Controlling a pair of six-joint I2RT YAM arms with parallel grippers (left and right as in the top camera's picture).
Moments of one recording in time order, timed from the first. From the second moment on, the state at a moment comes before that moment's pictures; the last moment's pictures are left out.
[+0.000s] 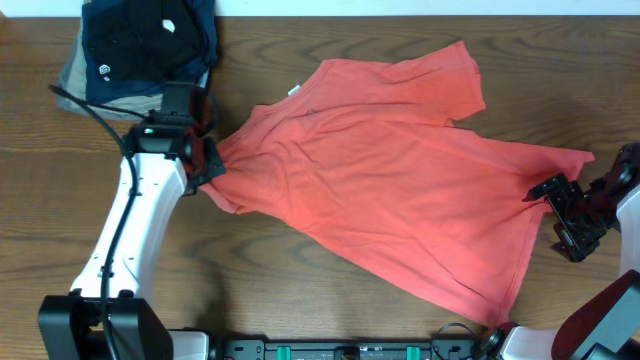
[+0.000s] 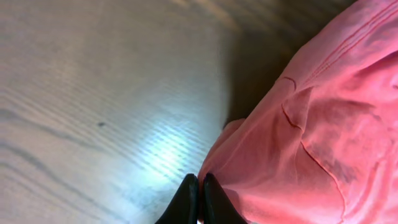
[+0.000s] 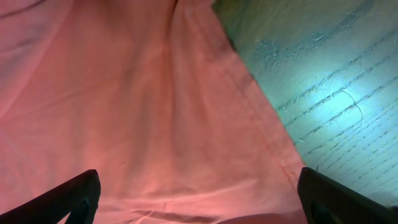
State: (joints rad) left arm -0.05 1.52 1.20 -0.99 -0.19 -0.47; right arm -0.56 1.53 1.05 -1.06 -0.23 0.51
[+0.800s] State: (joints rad) left arm -0.03 1.52 1.20 -1.02 -0.19 -0.47; right arm -0.53 1.53 1.04 -1.09 -0.27 0.49
